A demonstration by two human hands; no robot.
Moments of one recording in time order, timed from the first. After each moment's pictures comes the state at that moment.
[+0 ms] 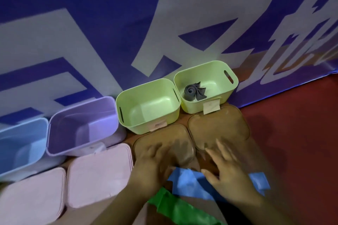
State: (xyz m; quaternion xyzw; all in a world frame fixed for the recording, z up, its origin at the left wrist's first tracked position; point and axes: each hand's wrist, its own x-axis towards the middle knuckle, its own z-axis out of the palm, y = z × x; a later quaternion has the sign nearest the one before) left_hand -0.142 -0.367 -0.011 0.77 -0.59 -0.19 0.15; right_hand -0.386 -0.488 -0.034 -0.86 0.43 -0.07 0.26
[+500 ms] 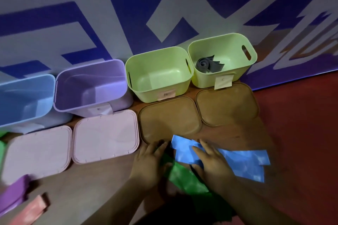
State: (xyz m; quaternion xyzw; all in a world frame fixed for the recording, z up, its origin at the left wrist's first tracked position) left_hand -0.166 -0.287 -0.084 0.82 -0.52 -0.22 0.08; right_hand -0.374 -0.426 -0.088 -0.90 0.37 0.07 0.24
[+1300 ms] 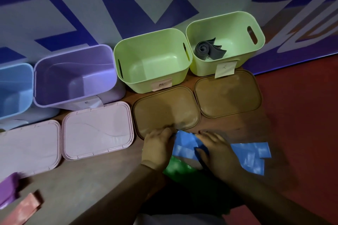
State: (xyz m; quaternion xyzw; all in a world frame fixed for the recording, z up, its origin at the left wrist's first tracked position) left_hand -0.182 -0.348 -0.086 0.82 -0.48 -0.19 0.23; right_hand -0.375 -0.458 -0.089 -0.90 0.34 -0.02 0.26
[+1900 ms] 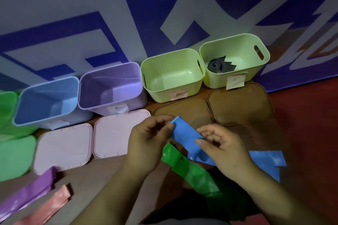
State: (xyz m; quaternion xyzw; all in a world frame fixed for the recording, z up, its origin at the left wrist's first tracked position) left_hand -0.166 -0.321 0.091 0.72 -0.29 -0.27 0.57; right_hand -0.329 -0.428 0.041 -0.68 0.34 -0.21 0.61
